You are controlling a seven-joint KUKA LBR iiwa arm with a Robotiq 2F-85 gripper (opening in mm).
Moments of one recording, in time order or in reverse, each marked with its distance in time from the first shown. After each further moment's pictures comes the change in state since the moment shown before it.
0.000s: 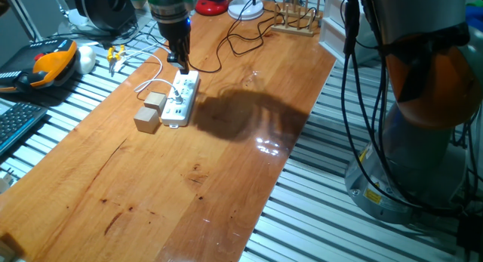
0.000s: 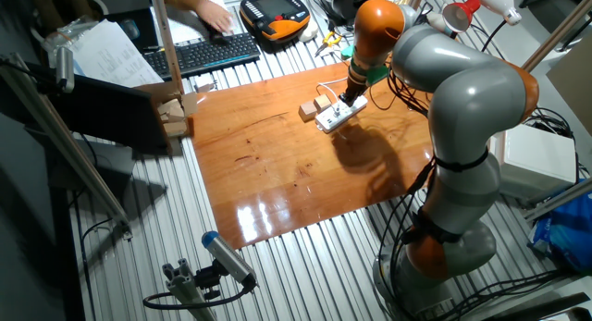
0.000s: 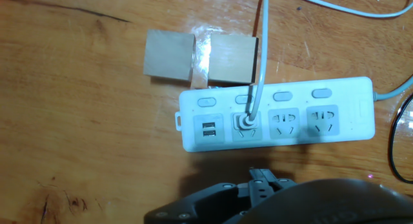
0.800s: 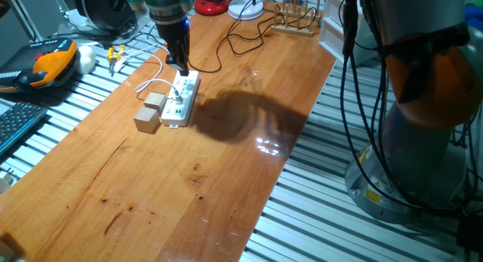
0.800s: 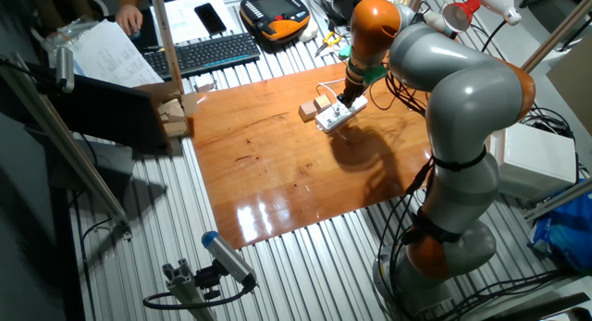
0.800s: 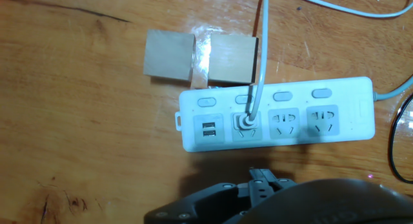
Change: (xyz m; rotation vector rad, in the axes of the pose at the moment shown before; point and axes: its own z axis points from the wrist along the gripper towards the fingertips) arm 0.001 0.006 0.002 -0.008 0.023 0.007
